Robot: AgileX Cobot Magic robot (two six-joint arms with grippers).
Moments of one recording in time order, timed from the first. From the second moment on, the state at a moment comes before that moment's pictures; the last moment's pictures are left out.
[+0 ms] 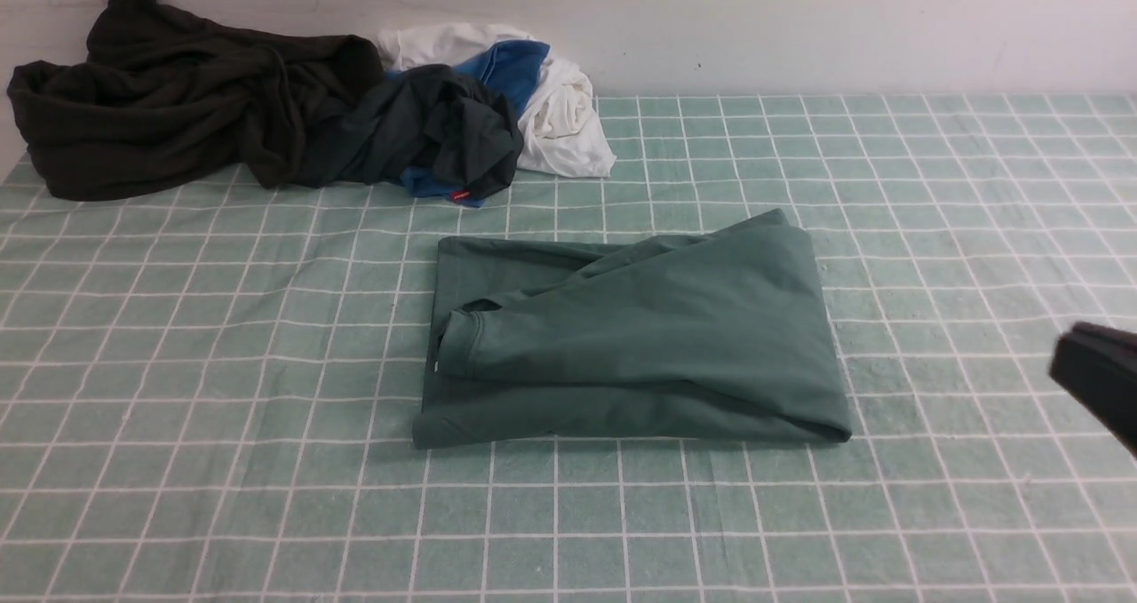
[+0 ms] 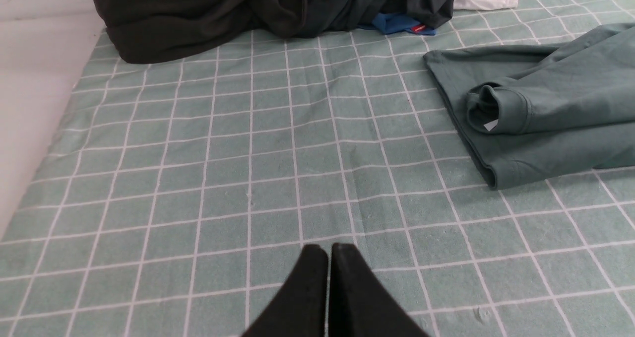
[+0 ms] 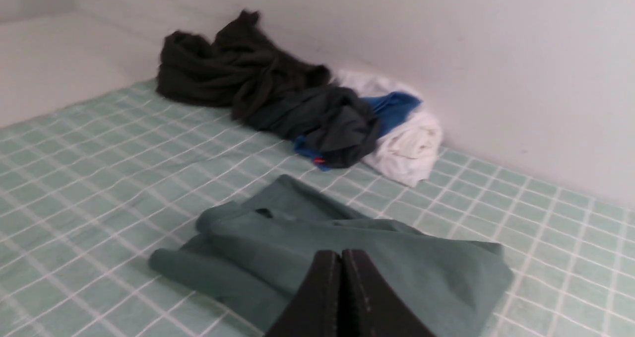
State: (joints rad) right arm 0.49 0.45 -0.41 -0.02 0.23 0.02; left arm -0.32 0.08 -0.50 0.30 0.91 -0.22
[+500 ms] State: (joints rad) right arm -0.06 -0.01 0.03 -0.05 0.25 0.17; left arm -0.32 0.08 -0.50 0.30 0.92 -0.22
